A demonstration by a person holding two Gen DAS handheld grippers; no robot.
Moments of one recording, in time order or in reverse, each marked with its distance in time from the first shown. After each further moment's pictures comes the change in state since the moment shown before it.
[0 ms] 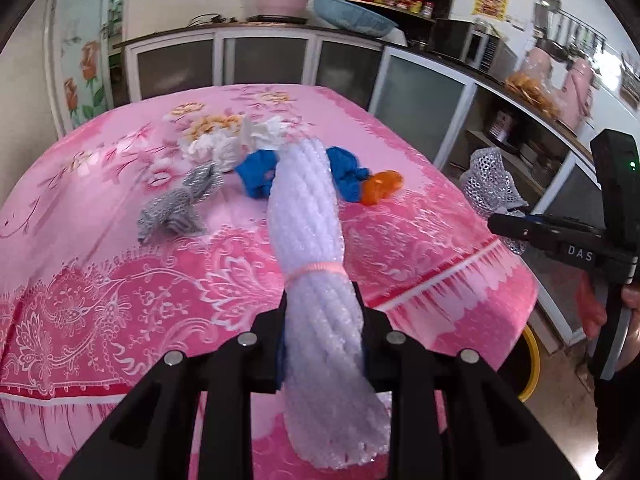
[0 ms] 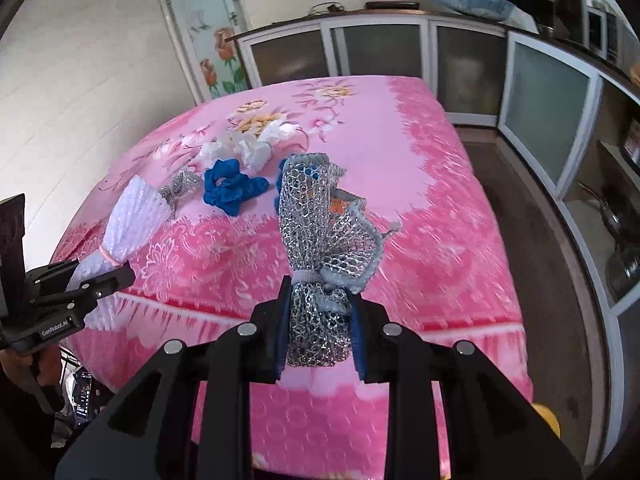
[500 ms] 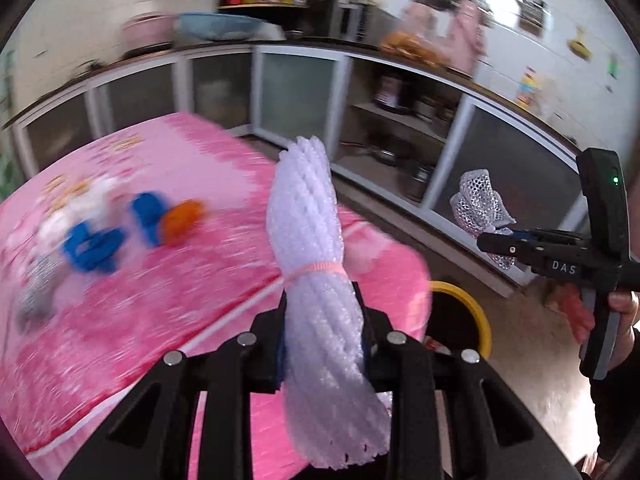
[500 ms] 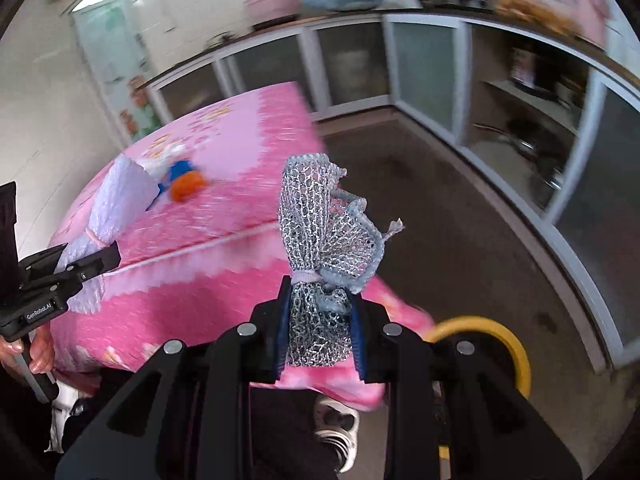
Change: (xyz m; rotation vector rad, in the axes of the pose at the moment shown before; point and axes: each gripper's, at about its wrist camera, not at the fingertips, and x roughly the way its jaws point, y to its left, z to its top) left arm 0.016 -0.160 0.012 0.301 0.006 -0.260; right arm -0.123 -0.116 -0.110 0.286 -0.077 -0.241
